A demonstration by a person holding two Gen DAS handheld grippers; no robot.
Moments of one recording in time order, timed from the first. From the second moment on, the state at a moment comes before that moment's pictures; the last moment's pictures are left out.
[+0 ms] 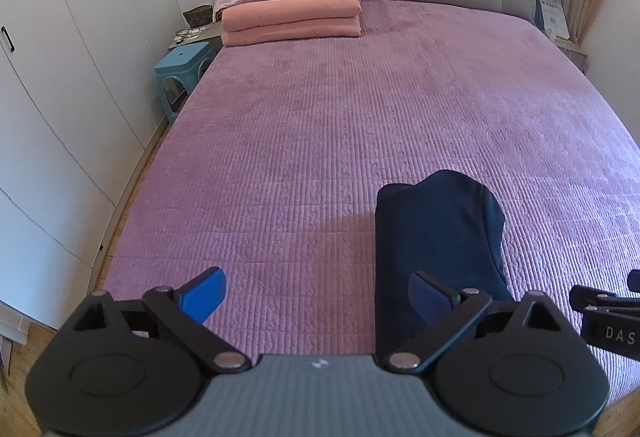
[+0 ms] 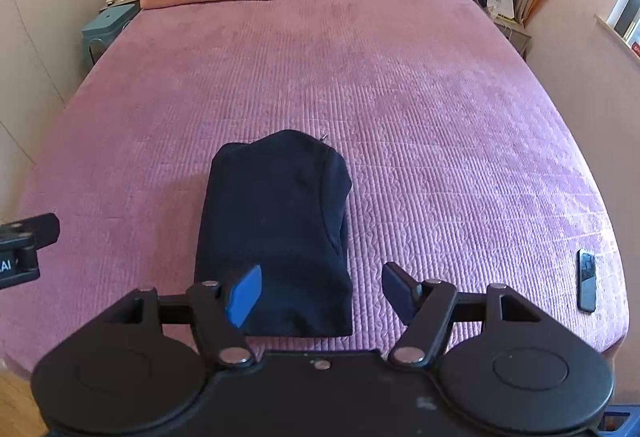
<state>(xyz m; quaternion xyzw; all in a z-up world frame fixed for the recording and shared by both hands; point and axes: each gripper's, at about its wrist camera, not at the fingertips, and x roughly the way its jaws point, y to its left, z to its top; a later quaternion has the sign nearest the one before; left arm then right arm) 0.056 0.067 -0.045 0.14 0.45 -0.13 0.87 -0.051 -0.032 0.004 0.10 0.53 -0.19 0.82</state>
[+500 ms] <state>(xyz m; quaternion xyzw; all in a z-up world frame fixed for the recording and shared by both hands) 0.046 0.066 -0.042 0.14 0.44 -0.13 0.88 -0.062 -0.034 0.004 0.11 0.52 -0.20 0.82</state>
